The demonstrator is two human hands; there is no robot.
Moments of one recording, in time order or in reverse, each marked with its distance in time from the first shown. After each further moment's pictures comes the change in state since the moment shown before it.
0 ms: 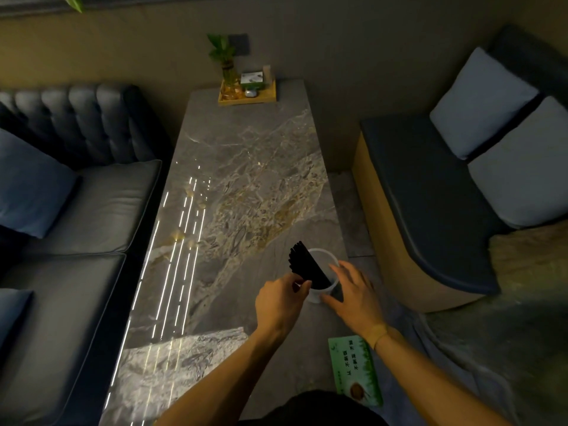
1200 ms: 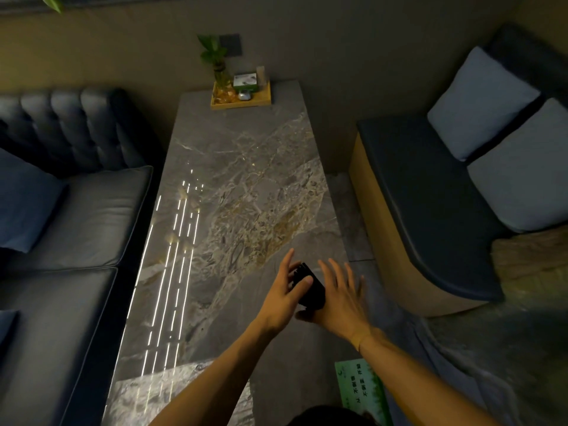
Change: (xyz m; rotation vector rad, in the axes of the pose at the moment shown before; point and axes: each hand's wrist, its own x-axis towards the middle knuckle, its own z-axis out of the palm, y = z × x) left_hand 0.060 -0.015 -0.006 -0.773 -0.448 -0.087; right_hand 0.051 -0.032 0.012 -0.112 -0.084 0.055
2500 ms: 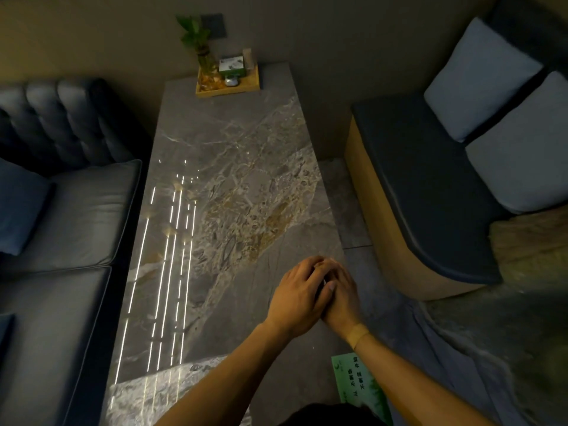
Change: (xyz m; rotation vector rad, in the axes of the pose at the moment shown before) left_hand 0.011 0.010 0.037 0.925 0.028 0.541; right_hand 0.001 0.005 0.006 0.177 0.262 -0.074
